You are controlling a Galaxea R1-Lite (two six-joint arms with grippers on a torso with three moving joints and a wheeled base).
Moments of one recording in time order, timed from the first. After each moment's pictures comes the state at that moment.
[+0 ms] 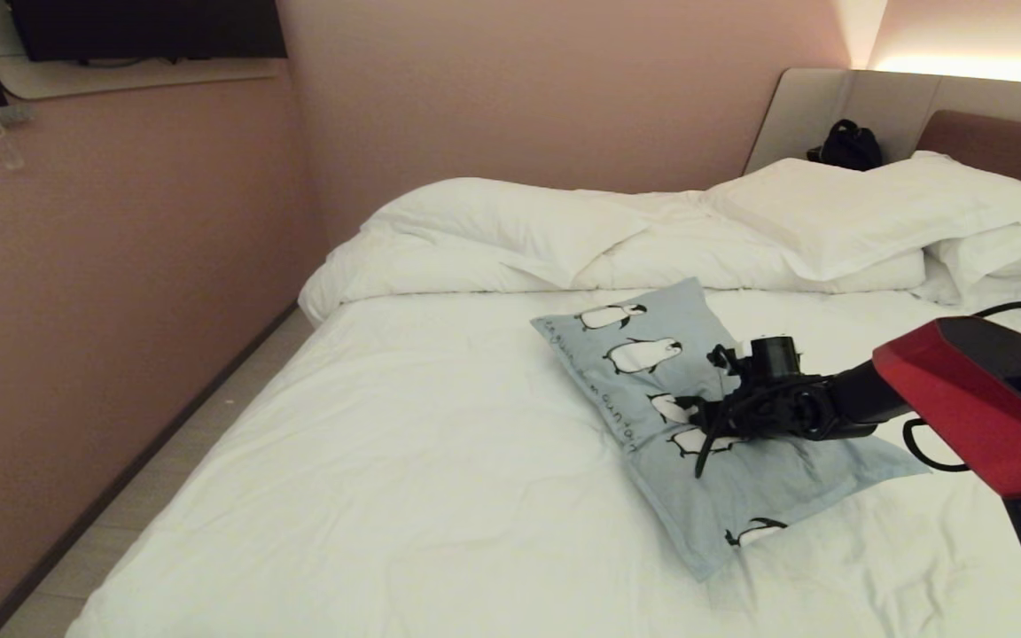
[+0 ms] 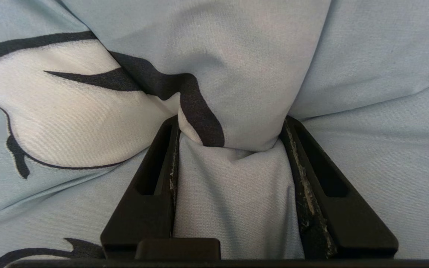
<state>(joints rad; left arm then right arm) 0.00 0.00 0.00 -0.01 0.00 0.00 0.09 2.50 -1.52 -0.23 0.04 -0.03</state>
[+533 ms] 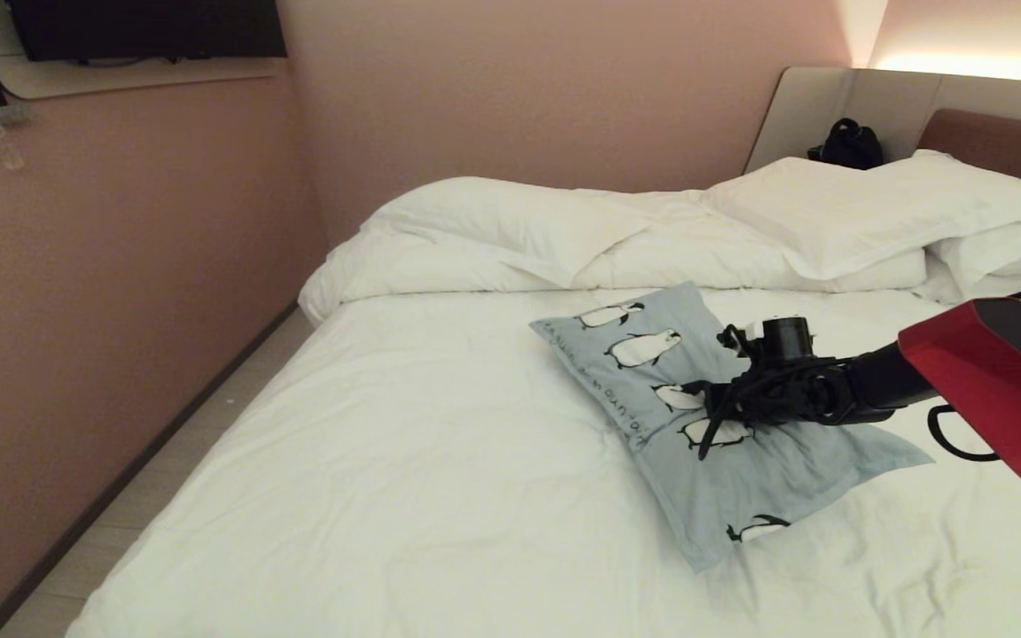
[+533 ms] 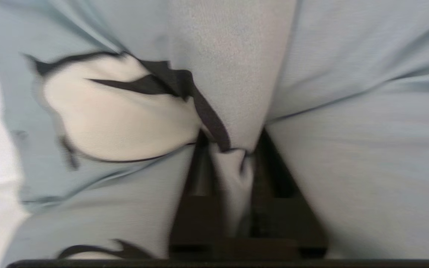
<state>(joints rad) 0.00 0.00 0.00 -0.01 0.00 0.00 0.09 2.40 -1.51 -0.22 0.05 0.02</state>
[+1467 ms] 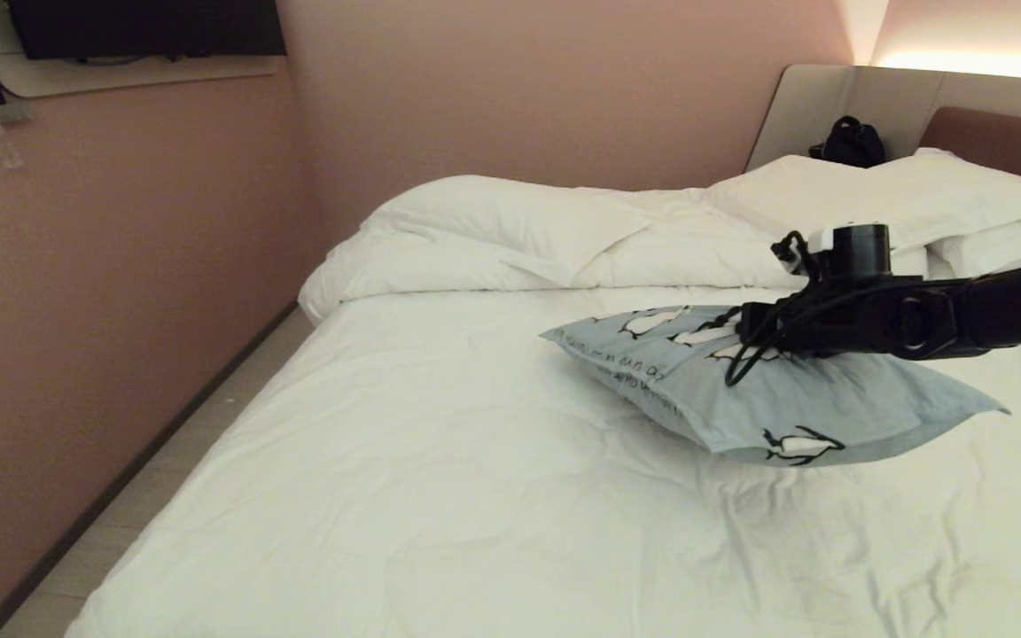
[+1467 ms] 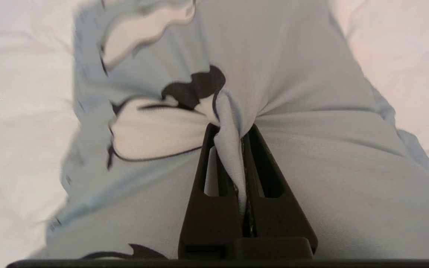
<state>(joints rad) 0.00 0.00 0.00 -0.01 0.00 0.00 0.08 2.09 -1.51 -0.13 0.05 0.13</state>
